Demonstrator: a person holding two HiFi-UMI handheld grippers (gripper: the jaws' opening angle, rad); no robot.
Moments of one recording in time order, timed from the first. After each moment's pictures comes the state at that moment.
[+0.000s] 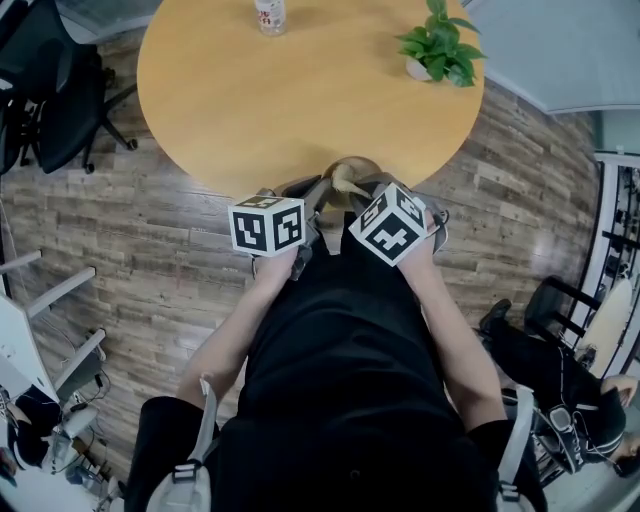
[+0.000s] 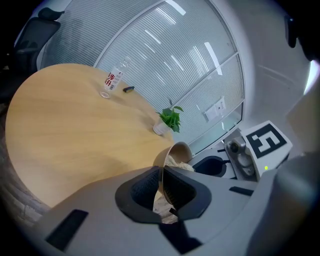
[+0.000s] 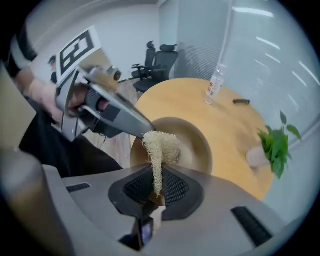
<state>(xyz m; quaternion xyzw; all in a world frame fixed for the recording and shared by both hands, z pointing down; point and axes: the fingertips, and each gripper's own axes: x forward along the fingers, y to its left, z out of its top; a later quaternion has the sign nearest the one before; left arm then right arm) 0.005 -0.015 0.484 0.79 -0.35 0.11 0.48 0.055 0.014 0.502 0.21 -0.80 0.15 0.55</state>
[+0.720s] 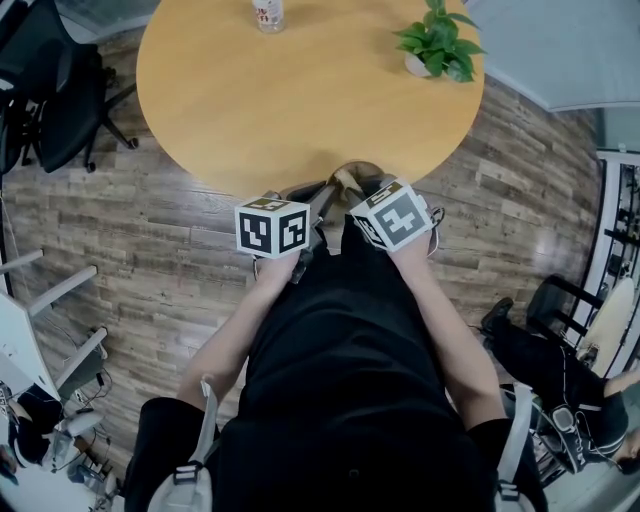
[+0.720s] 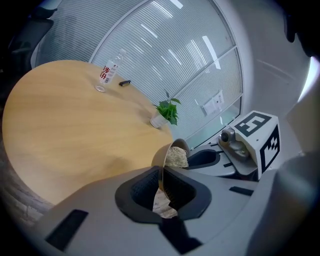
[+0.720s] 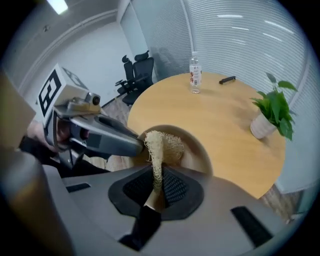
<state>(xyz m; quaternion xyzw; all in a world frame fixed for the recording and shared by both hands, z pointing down) 0.021 0.003 0.494 0.80 -0.33 0.14 0.49 0.059 0.014 0.512 0.26 -0.79 0.28 0.48</state>
